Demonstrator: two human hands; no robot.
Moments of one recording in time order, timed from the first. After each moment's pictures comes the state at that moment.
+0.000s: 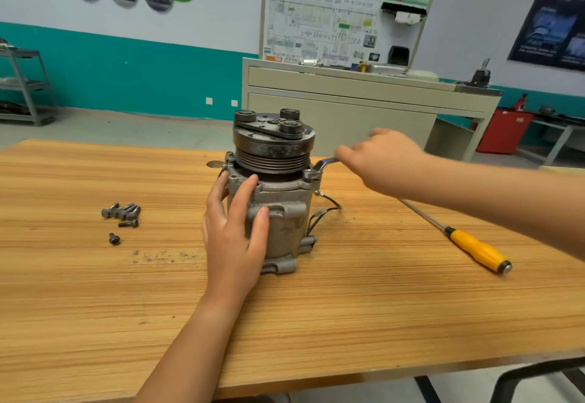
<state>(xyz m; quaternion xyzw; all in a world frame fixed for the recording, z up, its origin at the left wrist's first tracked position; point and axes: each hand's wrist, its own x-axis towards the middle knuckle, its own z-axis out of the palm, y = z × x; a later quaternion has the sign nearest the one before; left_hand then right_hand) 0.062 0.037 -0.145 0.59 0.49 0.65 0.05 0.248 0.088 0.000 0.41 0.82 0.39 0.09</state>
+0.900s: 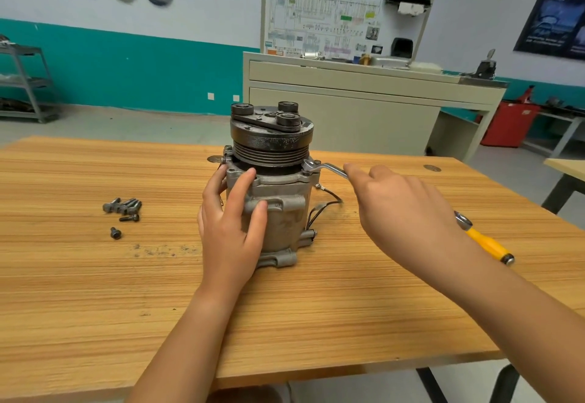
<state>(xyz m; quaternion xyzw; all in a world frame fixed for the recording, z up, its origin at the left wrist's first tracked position) 0.057 0.036 -0.143 0.59 0.49 0.64 0.03 0.231 0.001 -0.031 0.59 0.77 0.24 -0.08</state>
